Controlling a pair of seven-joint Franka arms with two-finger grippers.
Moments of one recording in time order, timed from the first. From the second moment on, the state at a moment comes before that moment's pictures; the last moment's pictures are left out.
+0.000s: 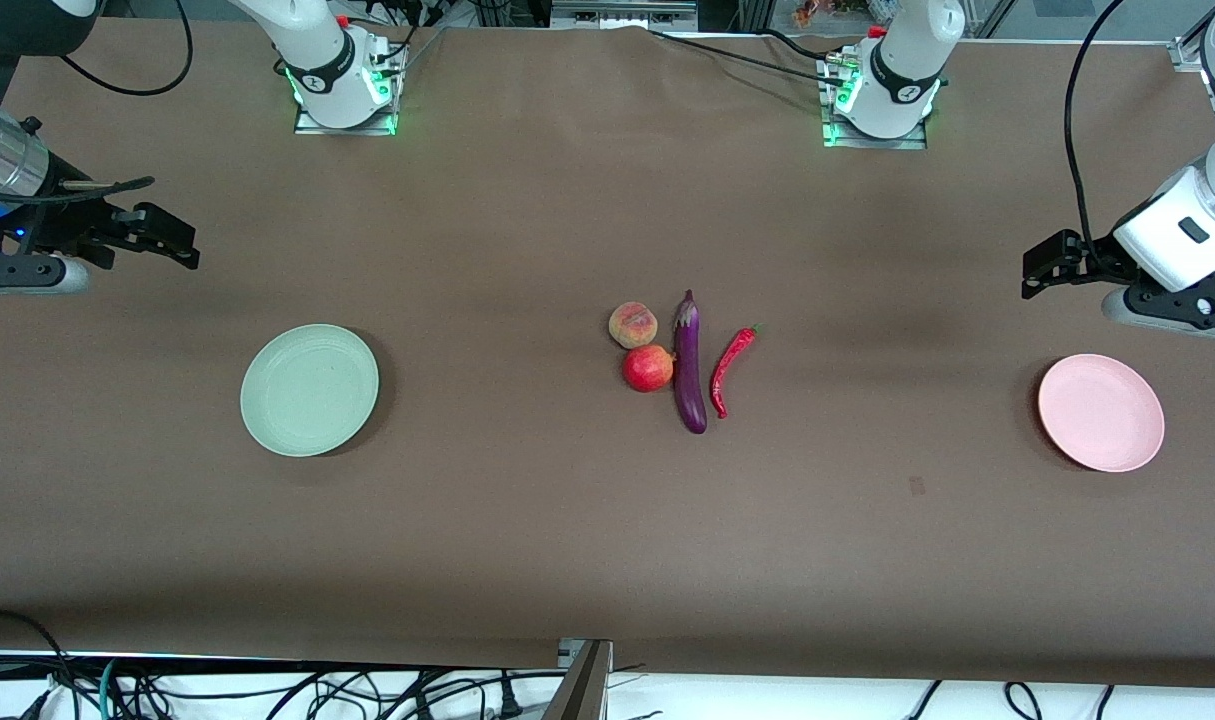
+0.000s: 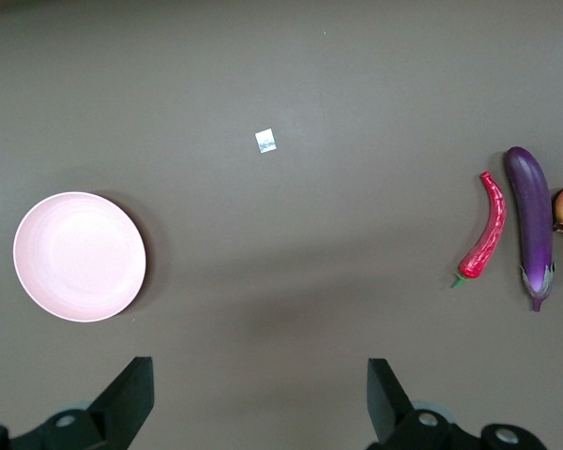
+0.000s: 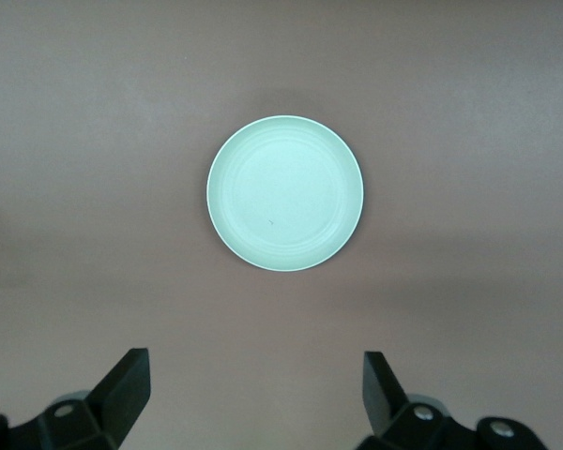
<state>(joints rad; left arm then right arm) -0.01 0.10 -0.03 -1.56 0.02 1.64 0.13 0.20 0.06 -0.13 -1.59 0.02 1.60 0.06</state>
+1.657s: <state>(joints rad) -0.29 0.61 -0.08 -1.58 0.01 1.85 0.10 0.20 0.06 -0.13 -1.58 0.02 1.60 0.06</state>
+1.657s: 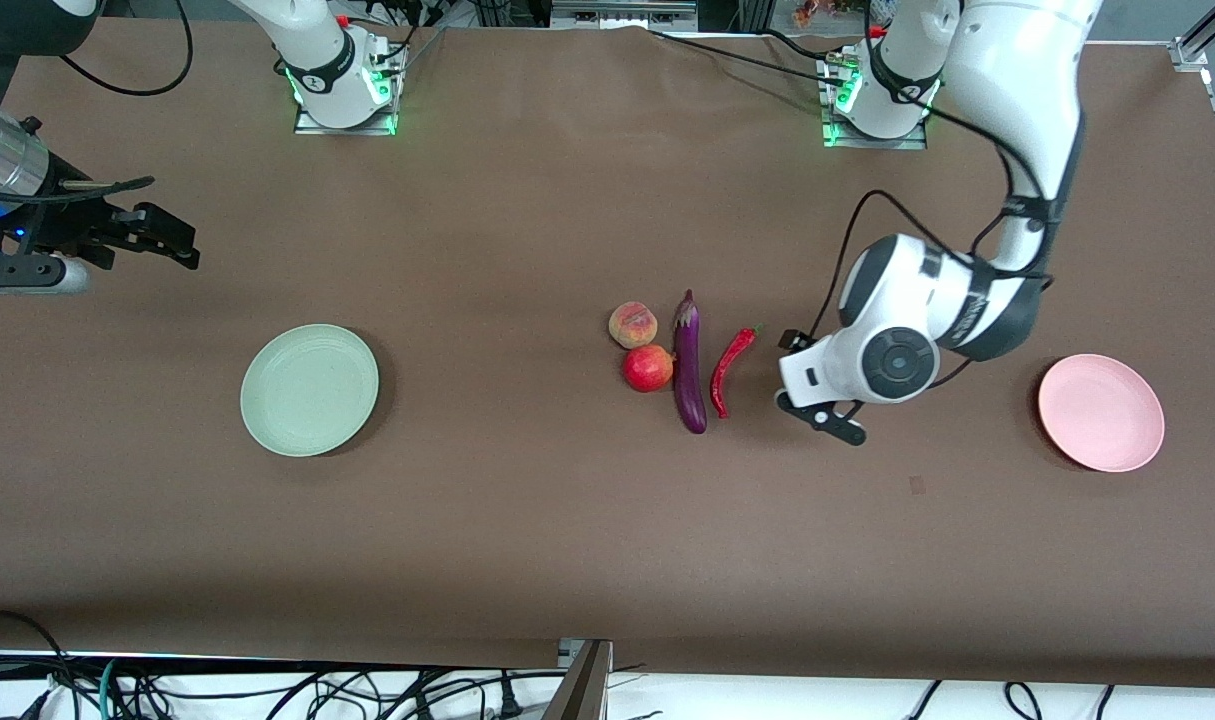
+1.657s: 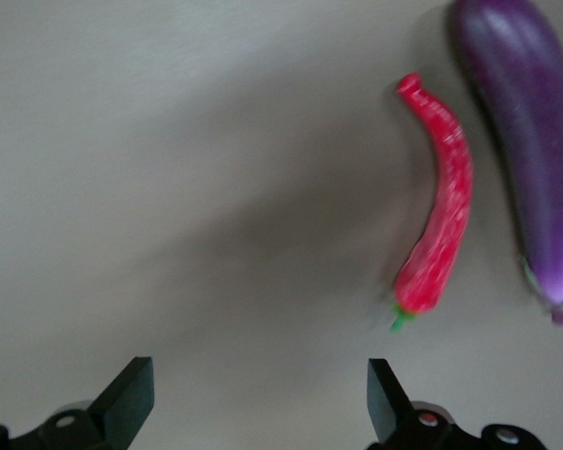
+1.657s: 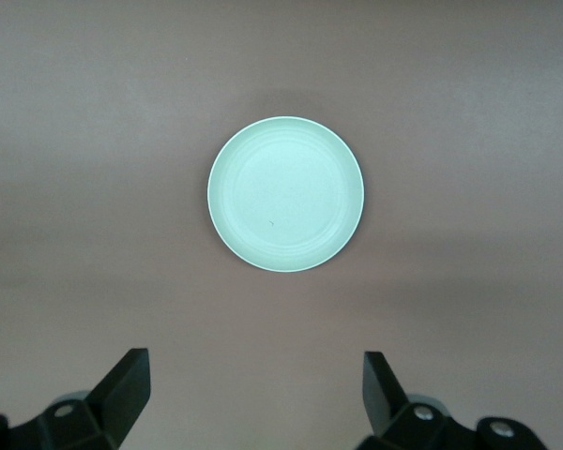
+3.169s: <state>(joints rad) -0.48 0.70 -0.08 -1.70 0.12 2.10 -0.04 0.20 0.06 -0.13 -1.58 0.02 1.62 0.06</state>
